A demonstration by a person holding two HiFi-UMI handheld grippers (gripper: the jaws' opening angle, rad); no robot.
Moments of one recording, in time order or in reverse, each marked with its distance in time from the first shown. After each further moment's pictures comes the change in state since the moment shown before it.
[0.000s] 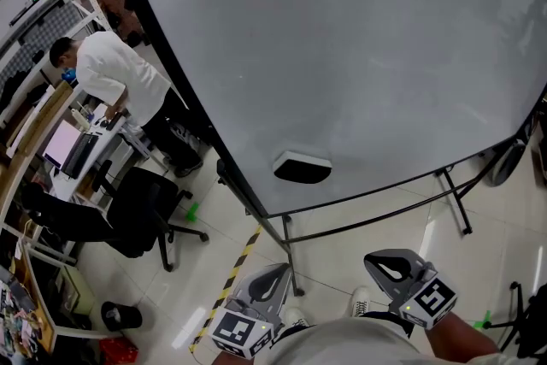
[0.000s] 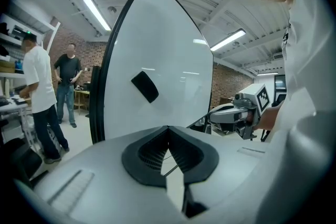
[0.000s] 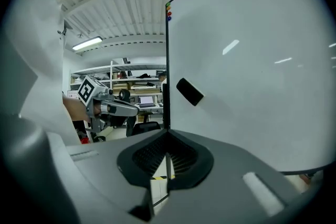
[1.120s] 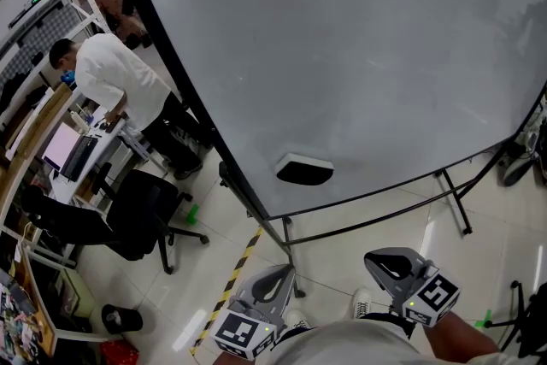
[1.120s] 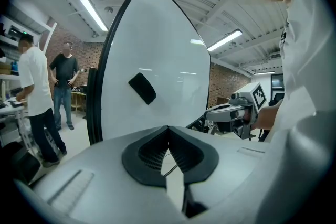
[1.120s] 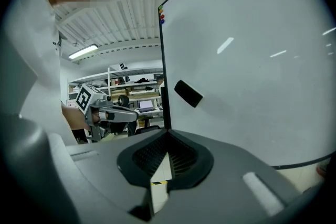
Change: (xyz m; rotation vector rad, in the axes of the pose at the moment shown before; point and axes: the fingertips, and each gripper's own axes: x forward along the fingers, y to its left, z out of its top) left arm 0.003 -0.003 0.006 0.019 0.001 -0.028; right arm 0.004 -0.003 0.004 0.088 -0.022 -0.001
